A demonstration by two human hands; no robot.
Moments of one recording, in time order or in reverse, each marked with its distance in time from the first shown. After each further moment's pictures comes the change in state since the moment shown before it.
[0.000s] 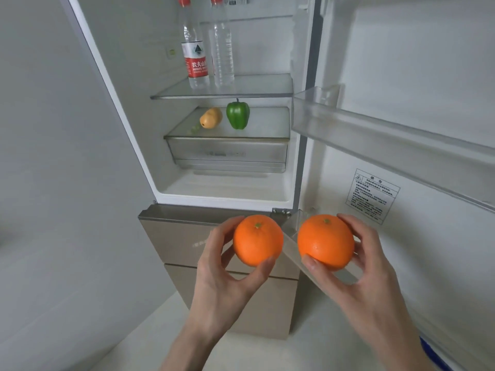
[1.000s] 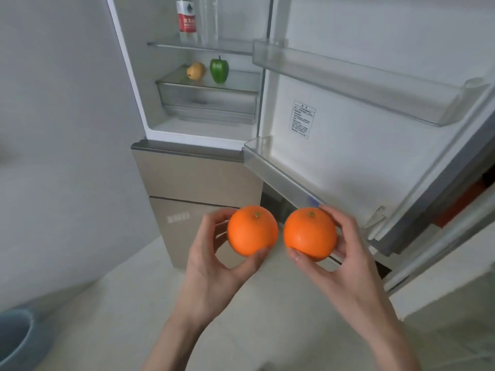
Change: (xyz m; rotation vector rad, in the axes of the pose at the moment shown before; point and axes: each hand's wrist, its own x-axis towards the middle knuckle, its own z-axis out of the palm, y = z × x) left_hand -0.258 0.085 0.001 -0.035 -0.055 -0.036; right_hand -0.240 -0.052 -0.118 -0.096 -0.119 0.065
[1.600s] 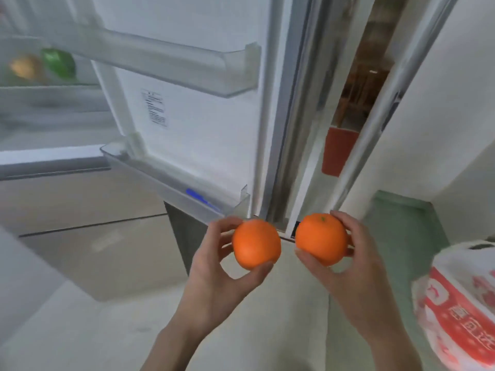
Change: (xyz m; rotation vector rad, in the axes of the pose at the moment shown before) left_hand -0.018 0.023 0.212 -0.010 -0.432 0.061; right_hand -0.063 0.097 -0.181 -0.258 0.439 0.195
